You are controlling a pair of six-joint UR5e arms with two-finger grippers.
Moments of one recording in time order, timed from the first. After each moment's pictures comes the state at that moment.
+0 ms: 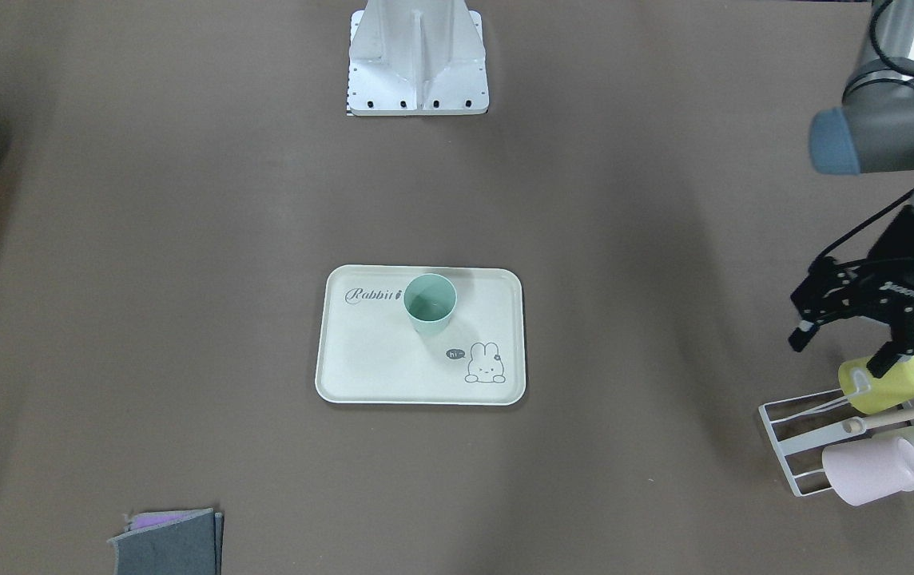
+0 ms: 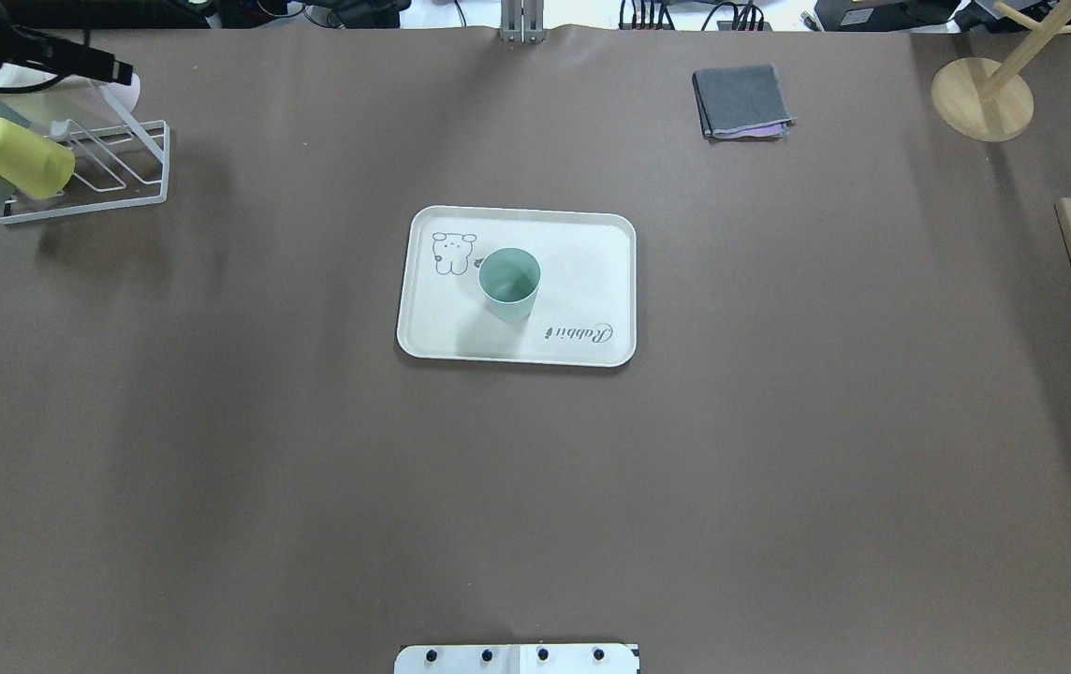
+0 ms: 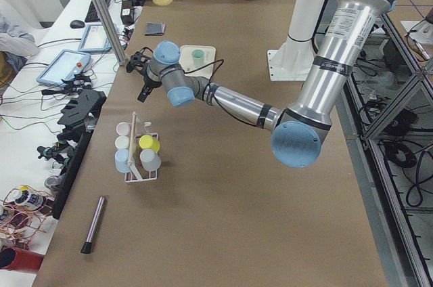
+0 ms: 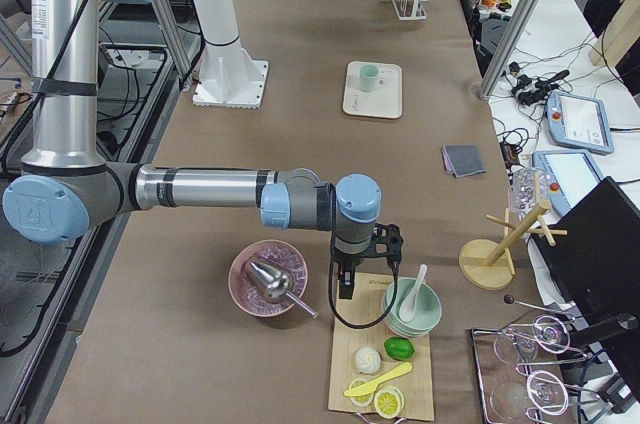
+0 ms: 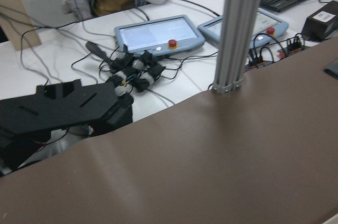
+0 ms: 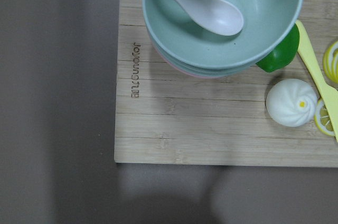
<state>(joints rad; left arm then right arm) -1.24 -1.89 -1.56 -2.27 -2.22 -0.66 1.56 -1.66 1.69 -1.60 2.29 0.01</state>
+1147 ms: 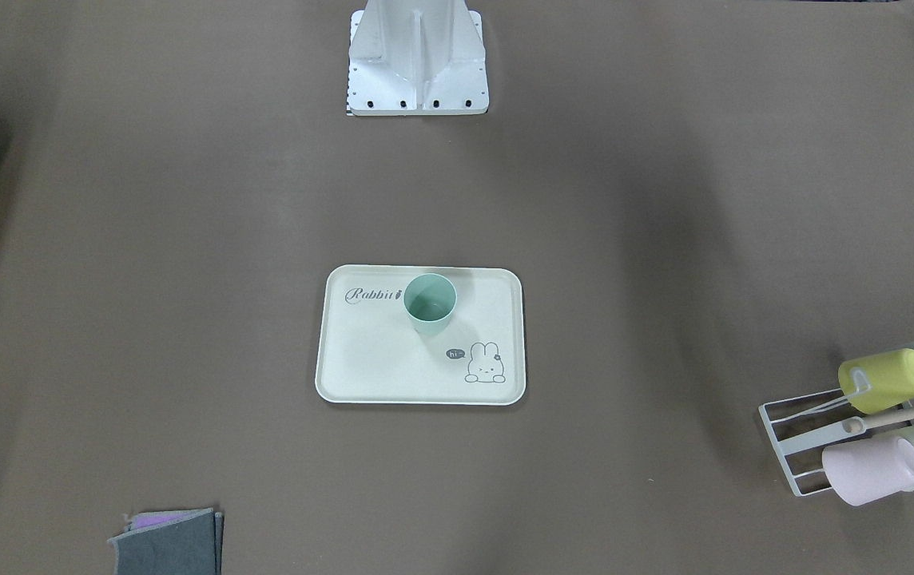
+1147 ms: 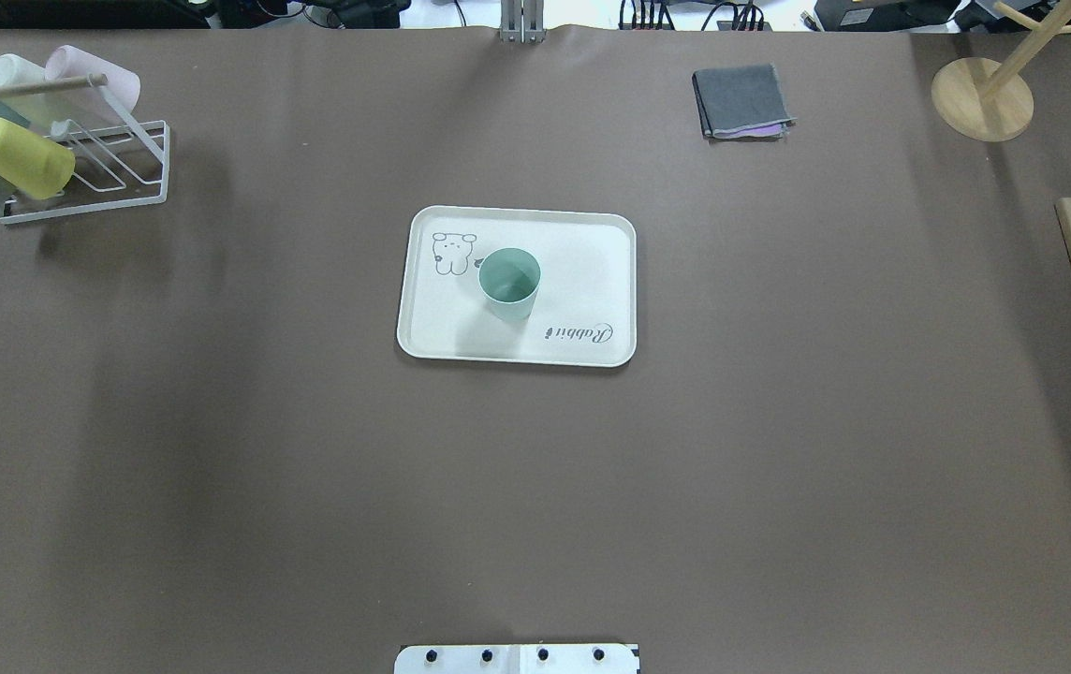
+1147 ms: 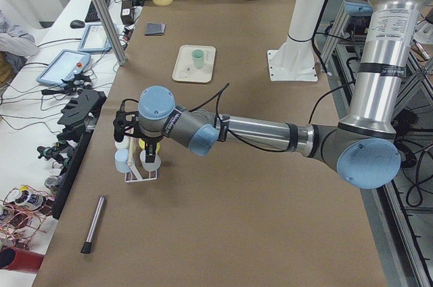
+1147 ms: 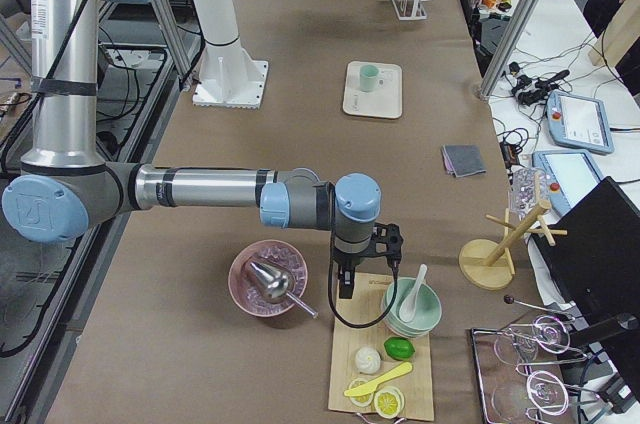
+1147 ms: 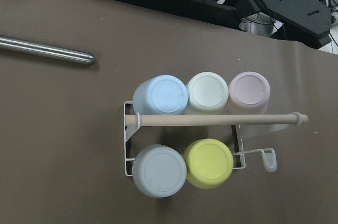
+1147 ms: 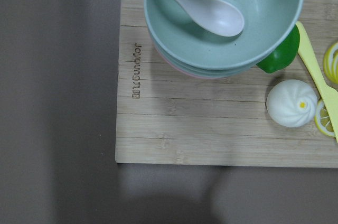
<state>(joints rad) -1.59 -1.71 -1.55 -1.95 -2.49 -0.49 1.56 -1.66 1.69 -1.60 2.29 0.01</state>
